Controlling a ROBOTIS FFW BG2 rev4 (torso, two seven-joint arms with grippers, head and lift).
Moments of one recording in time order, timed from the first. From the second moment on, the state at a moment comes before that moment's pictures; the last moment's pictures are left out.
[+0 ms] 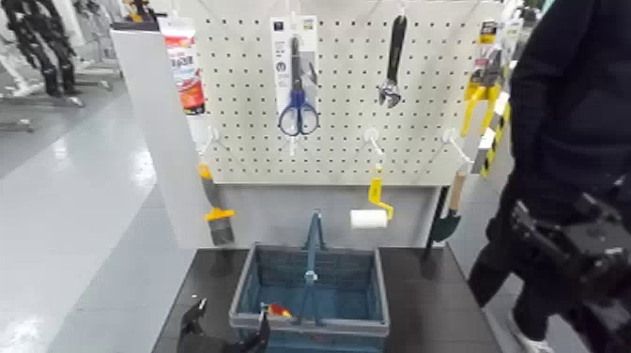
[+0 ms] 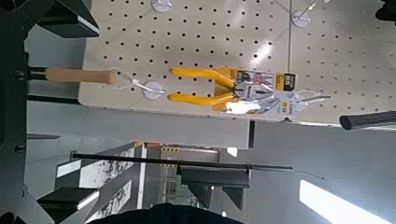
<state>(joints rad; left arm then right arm) 0.36 0.18 -0.27 -1.91 -0.10 0.05 0.22 0.06 -0.12 -0.34 -1.95 -0.12 0.17 0.39</state>
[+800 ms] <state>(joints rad) 0.35 0.18 -0.28 -1.91 -0.10 0.05 0.21 -0.26 -0.27 -0.32 -1.70 -0.20 0.19 0.53</state>
